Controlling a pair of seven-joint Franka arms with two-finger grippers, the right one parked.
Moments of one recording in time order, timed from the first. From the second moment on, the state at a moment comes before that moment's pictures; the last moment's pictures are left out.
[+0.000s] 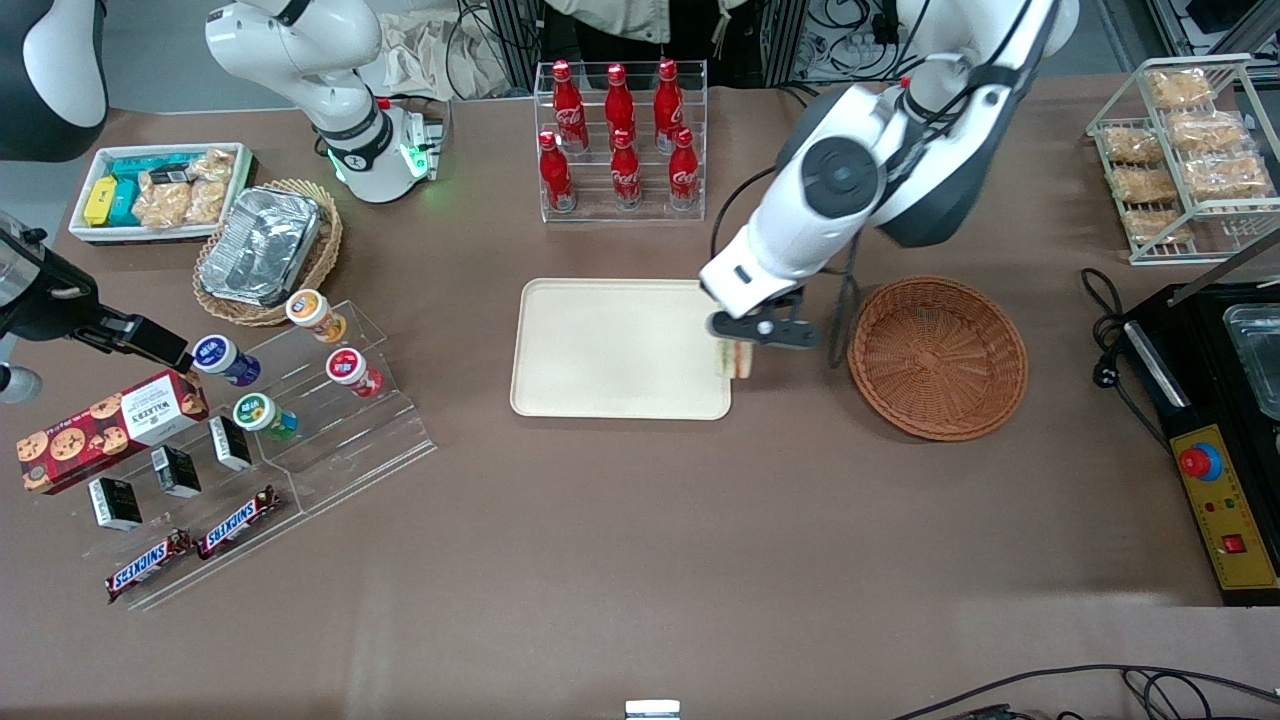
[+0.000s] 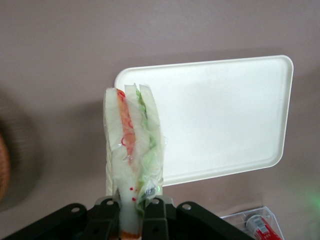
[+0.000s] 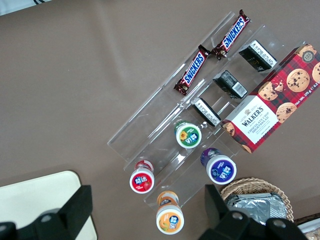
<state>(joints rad) -0.47 0.23 -0.21 -1.83 -0.19 2.03 -0.45</state>
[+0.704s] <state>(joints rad) -0.54 0.43 -0.21 -1.85 -0.14 2.30 -0.45</state>
